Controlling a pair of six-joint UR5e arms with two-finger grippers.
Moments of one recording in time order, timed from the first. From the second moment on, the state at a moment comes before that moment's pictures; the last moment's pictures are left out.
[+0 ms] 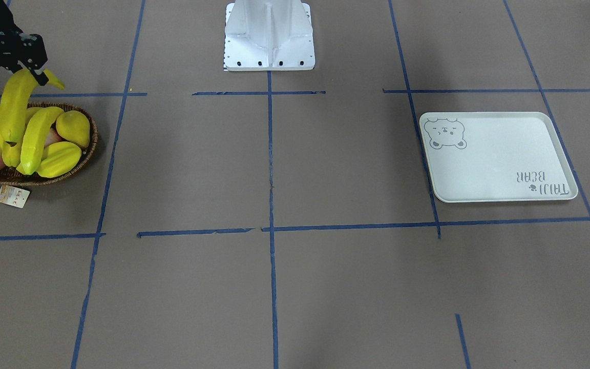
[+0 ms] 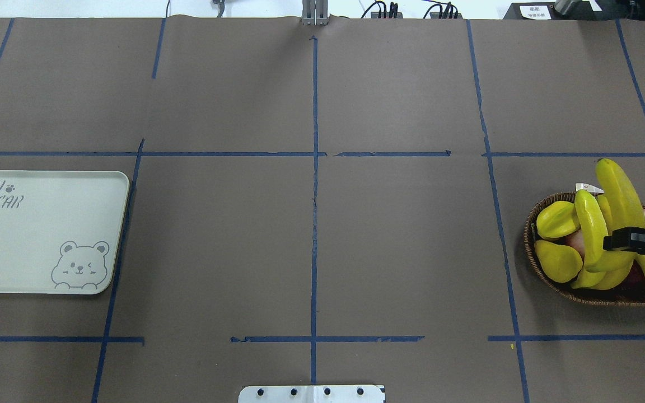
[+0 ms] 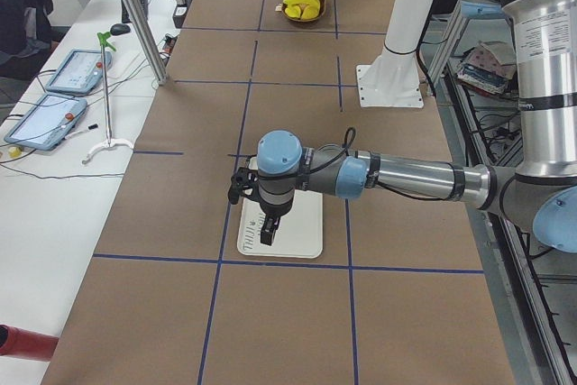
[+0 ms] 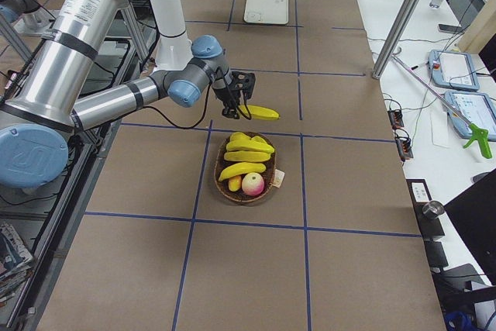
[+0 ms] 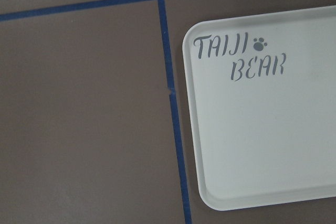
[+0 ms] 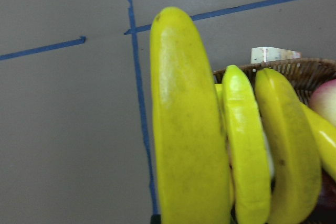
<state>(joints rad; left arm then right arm) -1.52 -1.39 -1.88 -1.65 -2.37 0.07 0.76 -1.96 2.34 -1.07 1.94 1.23</state>
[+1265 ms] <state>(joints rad) -1.21 -1.72 -1.84 -2.01 -2.56 -0.83 0.64 -1.30 2.02 -1.07 2.03 1.32</state>
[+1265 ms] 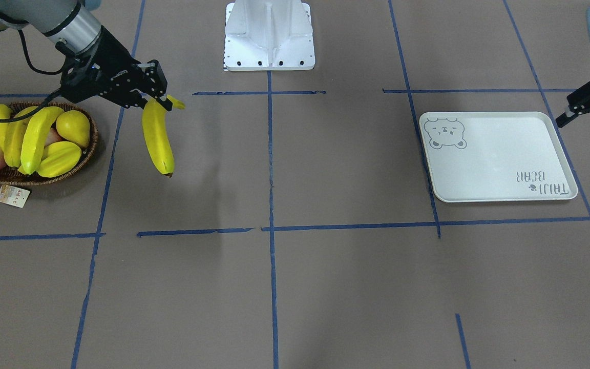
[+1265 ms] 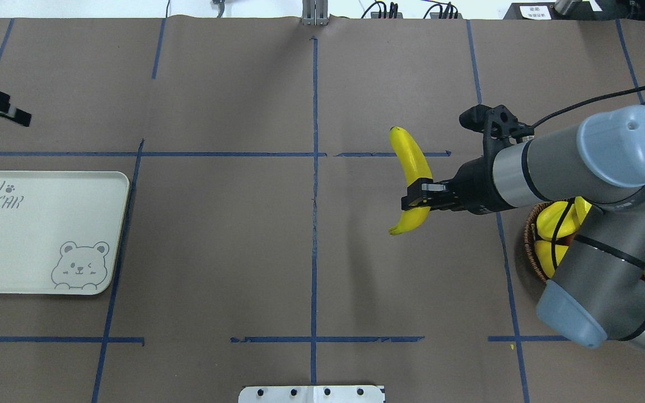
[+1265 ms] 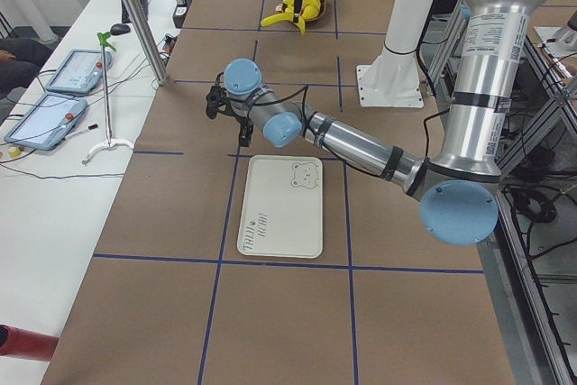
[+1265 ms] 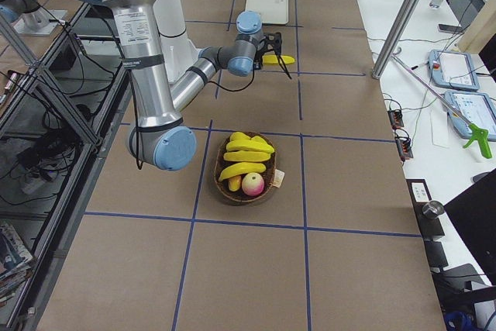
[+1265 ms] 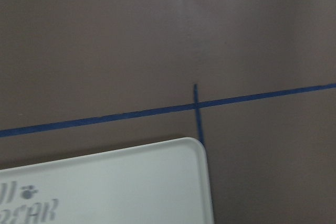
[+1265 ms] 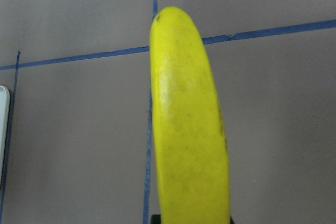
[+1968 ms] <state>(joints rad) -0.88 -2.03 -1.82 -2.13 -2.37 -1.40 0.49 -1.11 1.95 -1.05 1.81 1.45</state>
